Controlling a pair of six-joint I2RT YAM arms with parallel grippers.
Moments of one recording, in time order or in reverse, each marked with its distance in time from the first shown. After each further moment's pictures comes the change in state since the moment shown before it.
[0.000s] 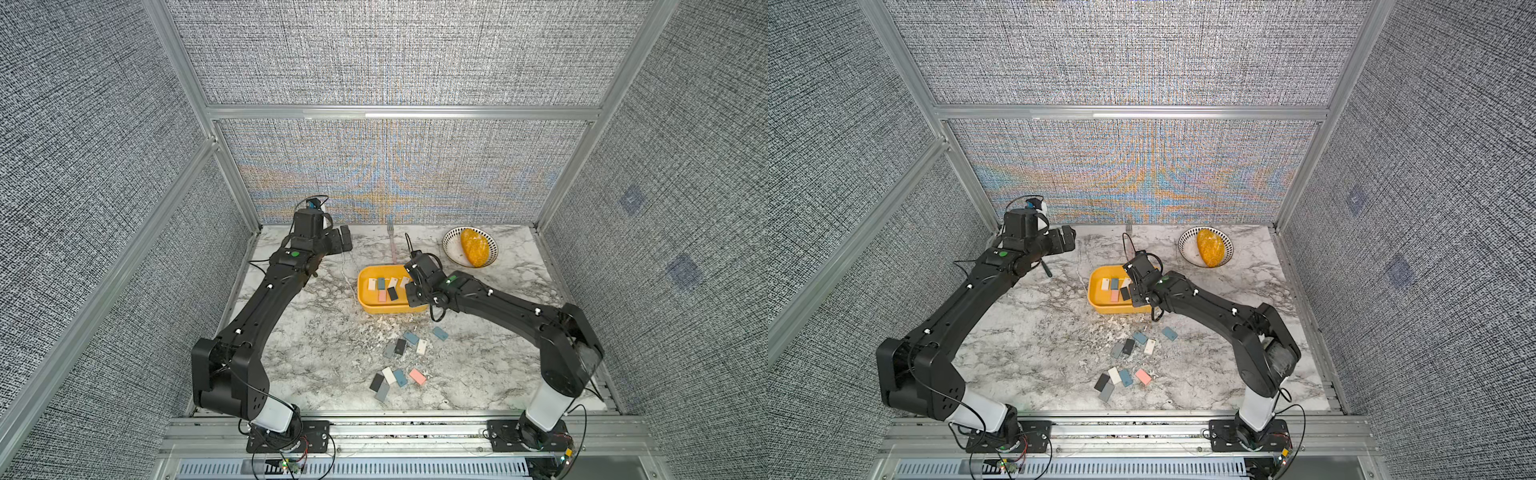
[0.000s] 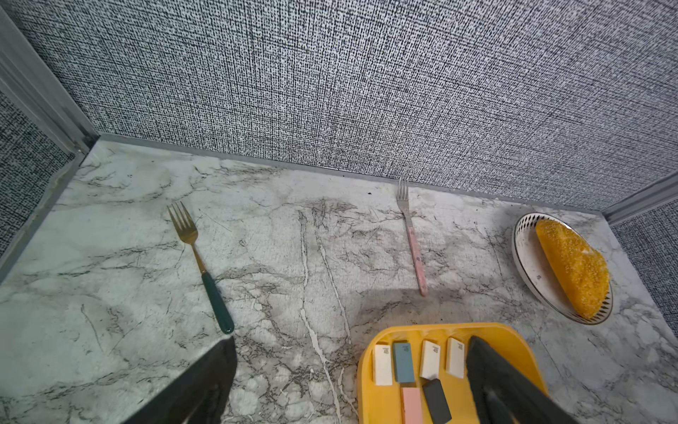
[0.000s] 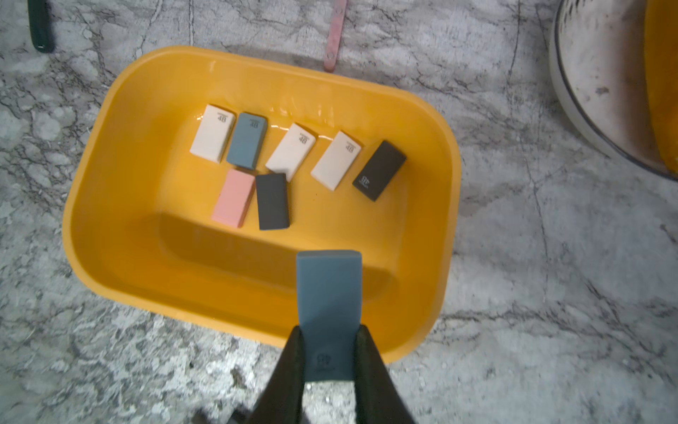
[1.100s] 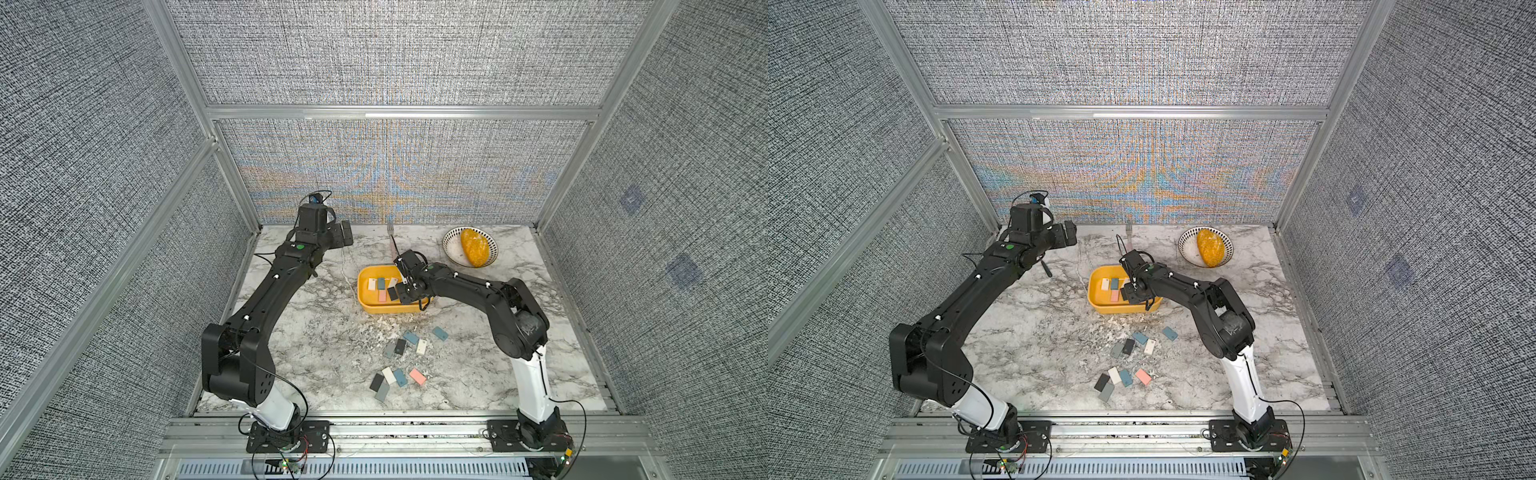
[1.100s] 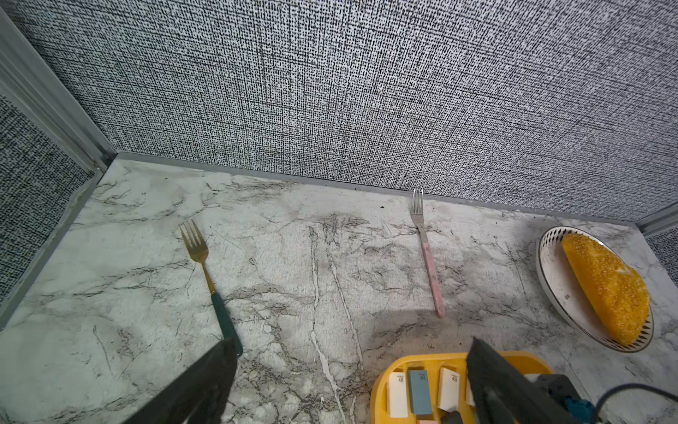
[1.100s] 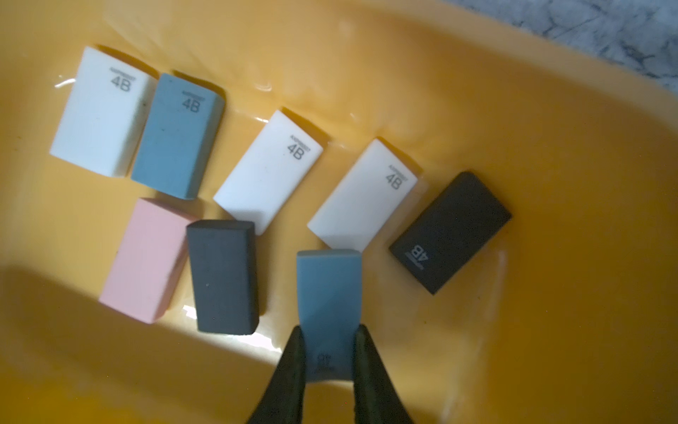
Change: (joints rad) left arm 0.000 0.080 0.057 0.021 -0.050 0.030; right arm -0.068 0.342 0.200 -0.008 -0.114 -0.114
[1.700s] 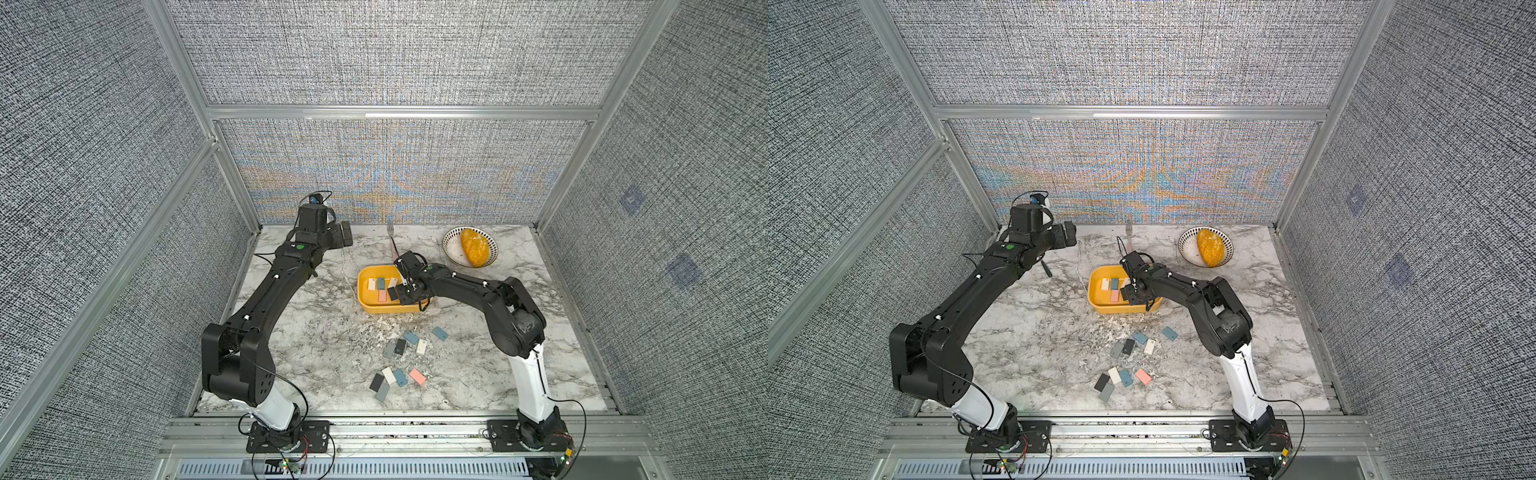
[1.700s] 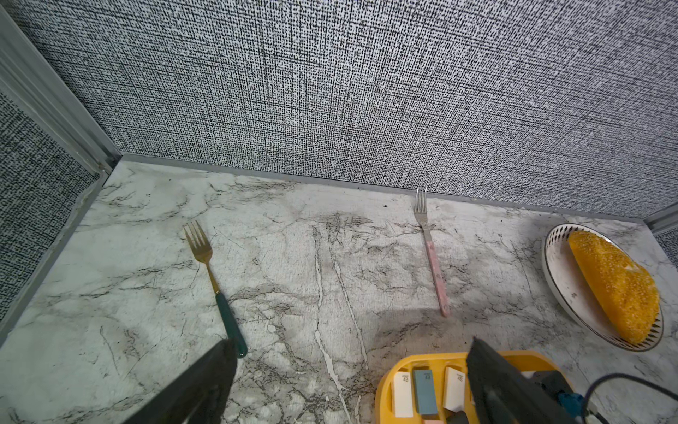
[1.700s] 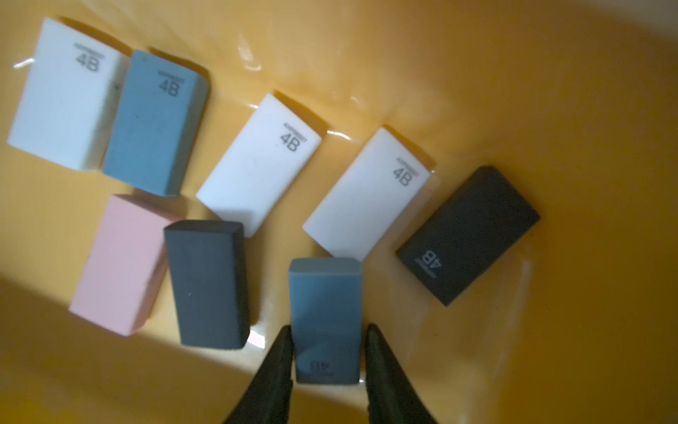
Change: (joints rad) left arm 0.002 0.000 -0.004 0.000 -0.003 0.013; right arm -0.006 0.024 0.005 -0.001 -0.014 0.000
